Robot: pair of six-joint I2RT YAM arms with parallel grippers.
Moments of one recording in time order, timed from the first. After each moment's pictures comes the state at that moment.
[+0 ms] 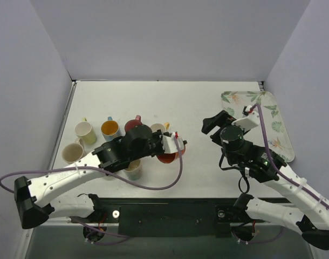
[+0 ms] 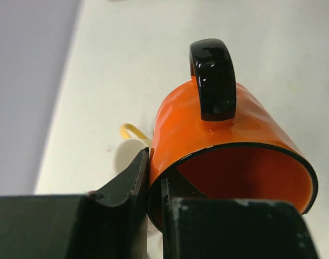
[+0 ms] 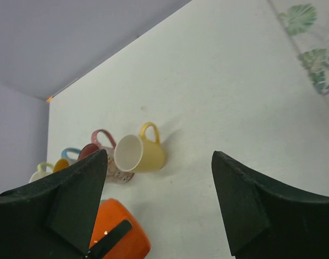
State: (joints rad) left arm -1.03 1.10 1.01 -0.25 -0.10 0.59; right arm 0.91 0.91 1.08 -0.63 0.78 0.96
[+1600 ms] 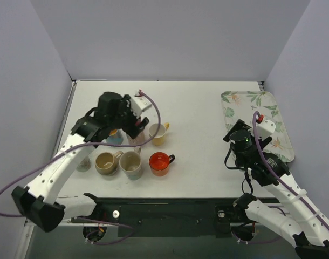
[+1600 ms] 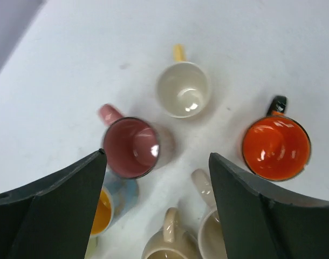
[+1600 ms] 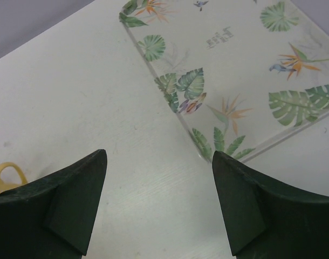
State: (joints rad) left arm -0.61 1.33 1.35 -0.74 0.19 0.40; right arm 0.62 0.77 0.92 -0.79 0.87 0.78
